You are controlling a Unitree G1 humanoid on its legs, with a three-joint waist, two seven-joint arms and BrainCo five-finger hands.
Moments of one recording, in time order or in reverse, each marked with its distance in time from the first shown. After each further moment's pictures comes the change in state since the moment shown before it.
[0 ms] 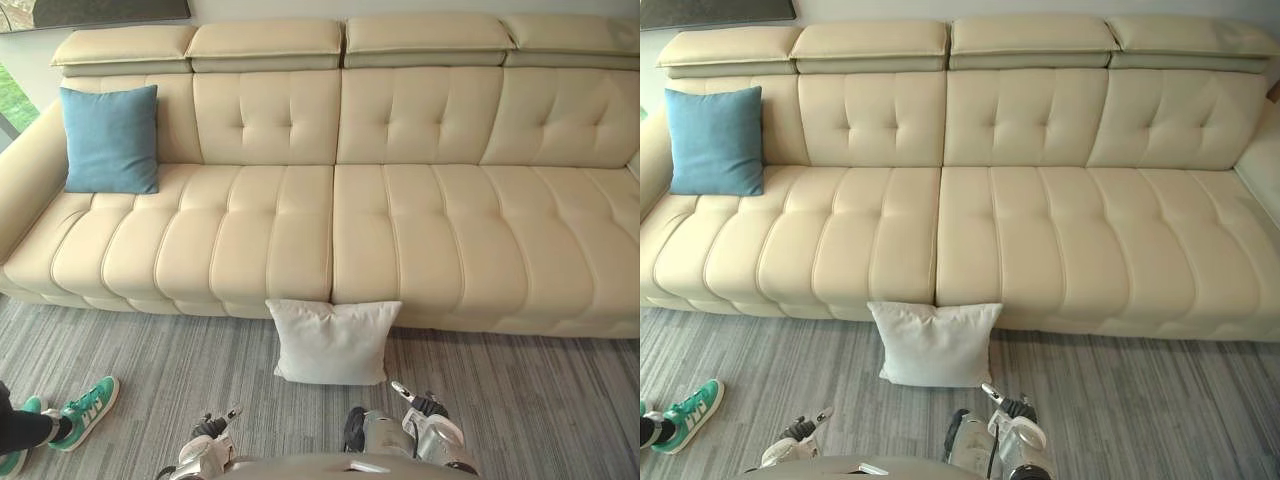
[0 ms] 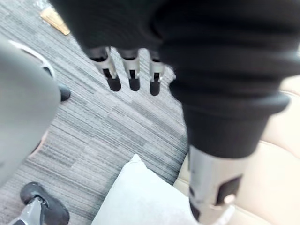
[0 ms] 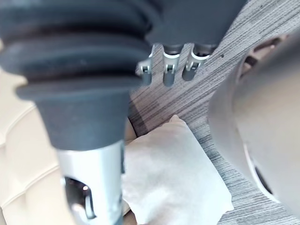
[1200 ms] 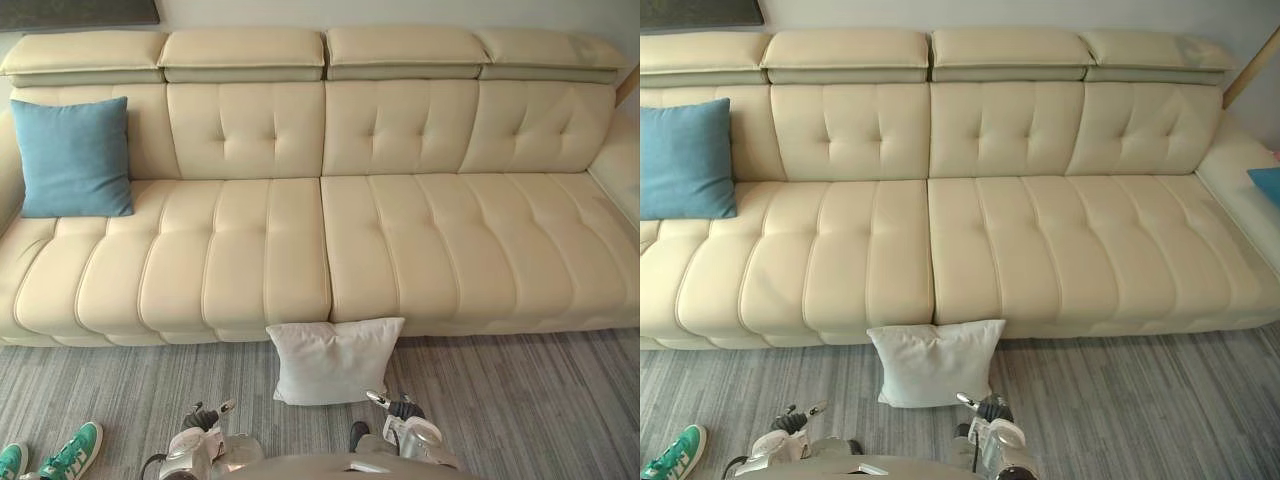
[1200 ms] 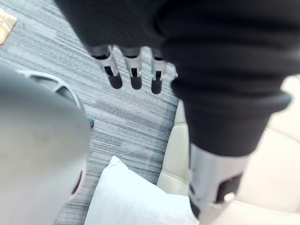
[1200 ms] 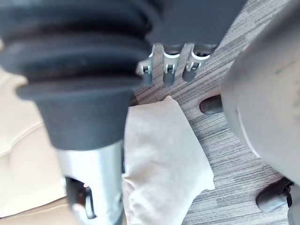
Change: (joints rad) left arm -0.044 0.064 -0.105 -0.031 0.038 -0.004 0.027; right arm -0.037 0.019 0.153 0.003 -0.113 0.022 -0.032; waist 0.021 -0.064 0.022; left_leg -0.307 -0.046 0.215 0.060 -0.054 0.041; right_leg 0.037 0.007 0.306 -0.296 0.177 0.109
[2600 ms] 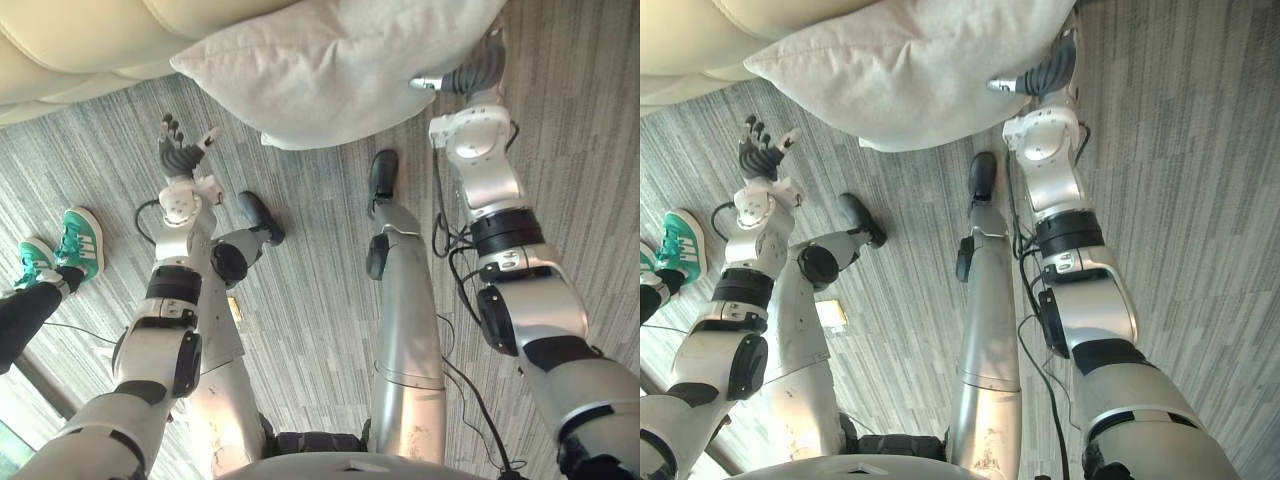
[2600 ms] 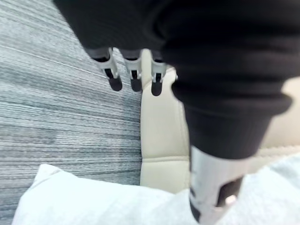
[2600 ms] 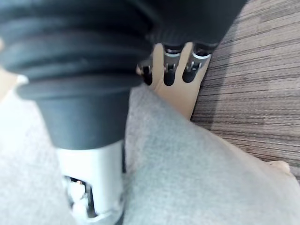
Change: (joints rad) left arm -0.835 0.232 -0.215 -0.446 -0.310 -0.073 0.254; right arm -1.131 -0.472 0.360 -0.307 -0.230 0.049 -0.258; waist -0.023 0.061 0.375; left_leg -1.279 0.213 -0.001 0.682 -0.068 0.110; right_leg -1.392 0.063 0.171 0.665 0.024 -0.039
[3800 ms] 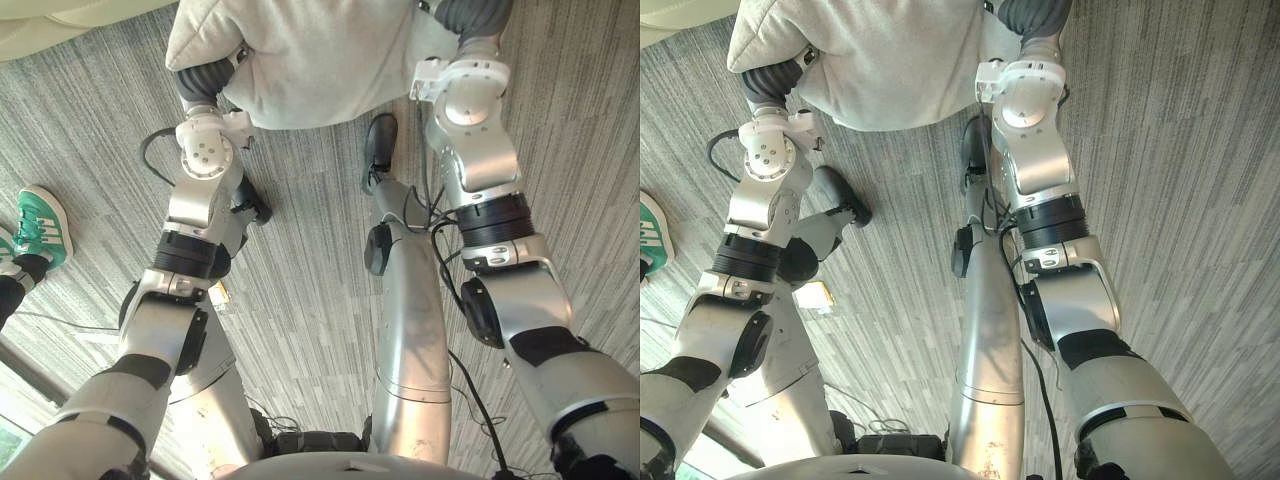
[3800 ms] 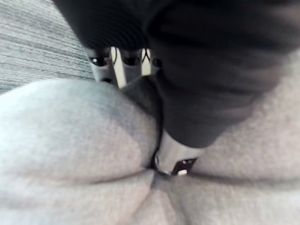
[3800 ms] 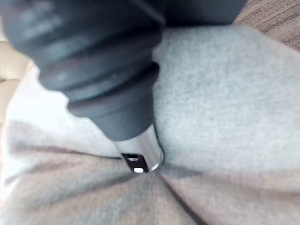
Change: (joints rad) left arm -0.084 -0.031 -0.148 -0.261 0.073 0.032 0.098; right arm 0.061 0.127 -0.024 -0.296 0.245 0.012 -0.092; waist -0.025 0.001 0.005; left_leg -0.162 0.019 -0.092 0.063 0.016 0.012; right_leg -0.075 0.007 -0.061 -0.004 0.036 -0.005
